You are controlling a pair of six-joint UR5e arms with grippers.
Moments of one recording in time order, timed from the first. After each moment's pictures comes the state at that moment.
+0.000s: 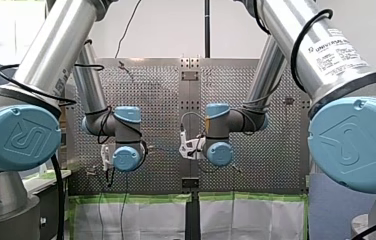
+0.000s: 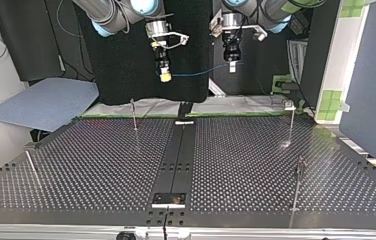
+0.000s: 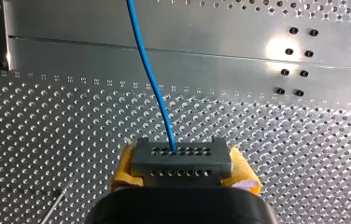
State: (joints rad) left arm -0.55 -1.99 -2.39 -1.89 -2.15 -1.63; right arm 2.37 -1.00 2.02 -1.04 1.83 1.47
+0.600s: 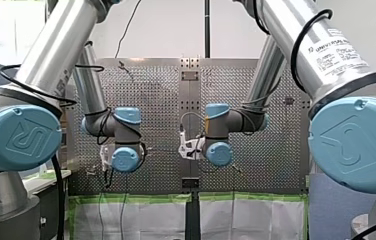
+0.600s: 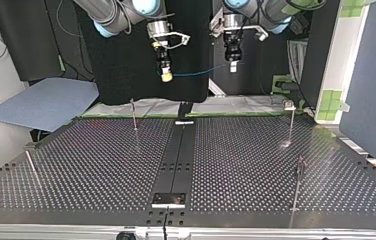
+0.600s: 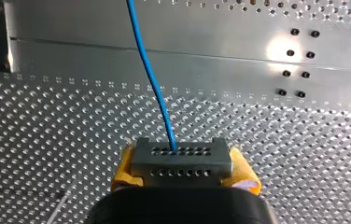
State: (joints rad) left arm -0.53 -2.01 -2.39 -1.91 -2.14 -1.61; right arm 2.38 -0.99 2.00 -1.03 1.84 1.48
